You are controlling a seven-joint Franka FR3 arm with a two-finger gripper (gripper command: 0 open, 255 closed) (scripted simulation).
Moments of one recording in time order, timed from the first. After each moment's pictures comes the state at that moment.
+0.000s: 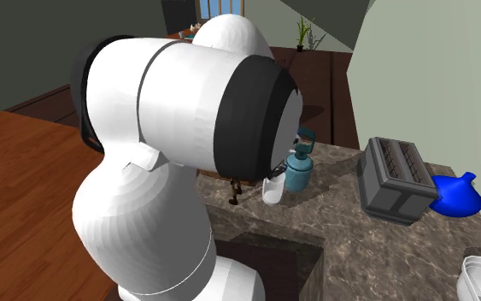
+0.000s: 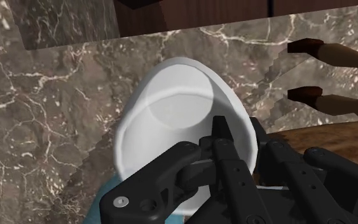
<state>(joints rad) -0.08 -0.06 -0.20 -2.43 0.03 2.29 0.03</state>
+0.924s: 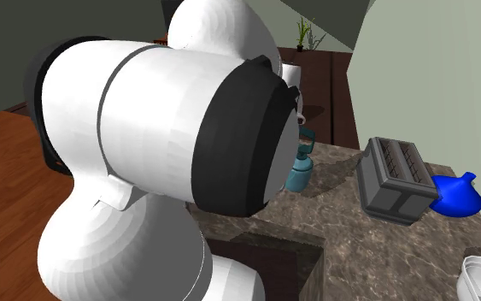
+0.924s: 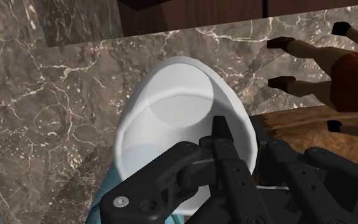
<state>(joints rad) -0.08 -0.18 -0.20 -2.34 0.01 2.09 0.05</state>
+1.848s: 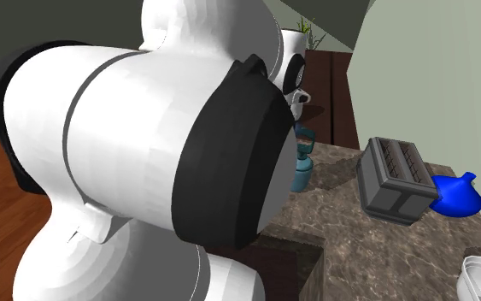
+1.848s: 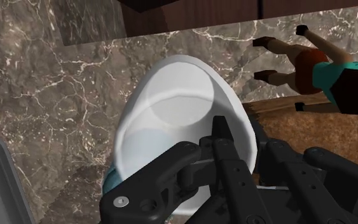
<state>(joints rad) -0.08 -0.25 -0.19 -2.22 -0.01 1.89 0.07</state>
